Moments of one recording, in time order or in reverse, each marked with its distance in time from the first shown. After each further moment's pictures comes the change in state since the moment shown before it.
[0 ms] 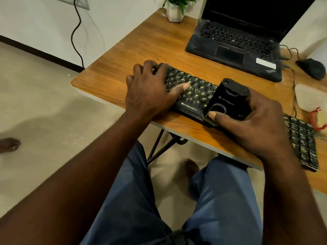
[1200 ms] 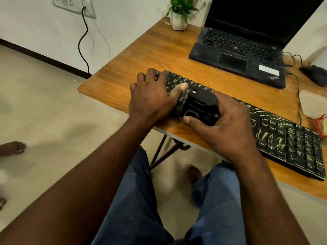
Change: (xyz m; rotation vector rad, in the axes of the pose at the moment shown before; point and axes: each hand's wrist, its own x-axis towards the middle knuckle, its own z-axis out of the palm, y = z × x) left_hand 0.001 0.000 -0.002 -0.050 -0.048 -0.044; right_hand 0.008 -0.017 0.046 -0.116 -0.027 -0.096
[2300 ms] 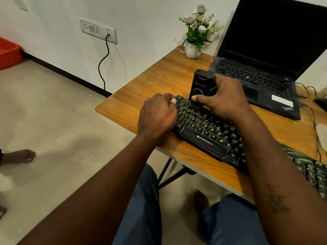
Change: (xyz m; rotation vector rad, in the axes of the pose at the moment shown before) left_hand 0.020 -0.014 -0.002 -0.272 0.069 -0.161; right_hand 0.141 0.011 0.013 -0.022 -0.099 0.046
